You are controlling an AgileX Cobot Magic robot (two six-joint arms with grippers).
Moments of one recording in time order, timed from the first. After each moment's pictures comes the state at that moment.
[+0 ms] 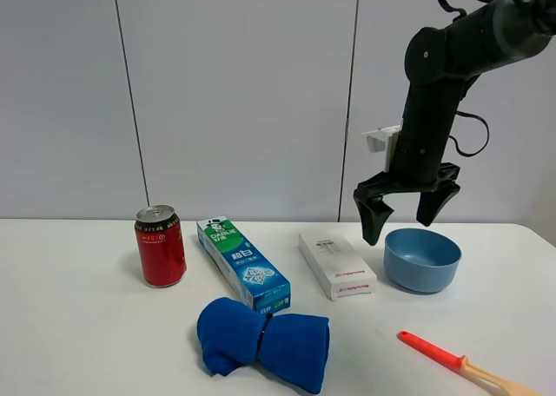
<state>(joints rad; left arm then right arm) 0.12 -0.01 -0.50 0.00 1.05 -0.02 0.28 2.11 -1.72 0.00 1.07 -0.22</state>
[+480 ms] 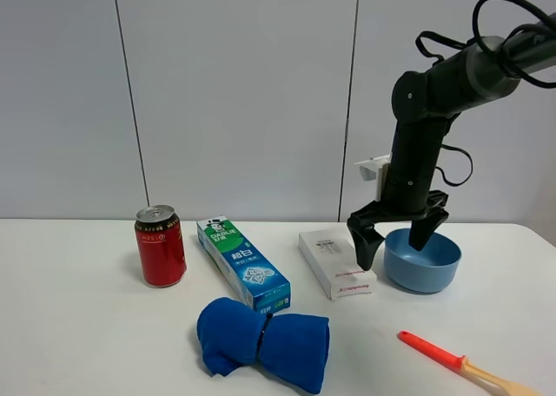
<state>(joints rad) 0.12 -0.01 -0.50 0.00 1.05 -0.02 0.28 2.21 -1.72 0.00 1.01 -0.22</state>
